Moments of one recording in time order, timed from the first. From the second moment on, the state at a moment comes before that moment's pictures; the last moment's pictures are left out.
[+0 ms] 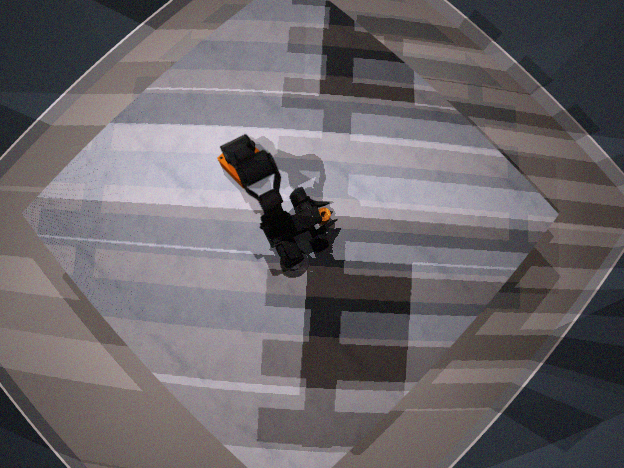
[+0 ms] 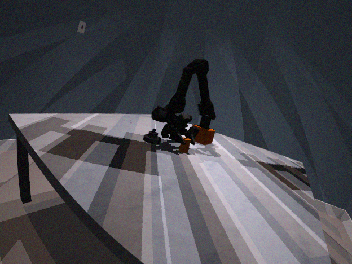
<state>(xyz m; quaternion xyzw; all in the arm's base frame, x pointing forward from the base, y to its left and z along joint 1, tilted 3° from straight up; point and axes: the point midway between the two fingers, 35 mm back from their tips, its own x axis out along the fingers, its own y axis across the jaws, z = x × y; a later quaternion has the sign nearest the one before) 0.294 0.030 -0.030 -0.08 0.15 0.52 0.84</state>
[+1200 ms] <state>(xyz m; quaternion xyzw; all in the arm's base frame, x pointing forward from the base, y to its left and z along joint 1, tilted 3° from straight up) 0.292 0.030 -0.009 -0.06 0.16 0.52 0.83</state>
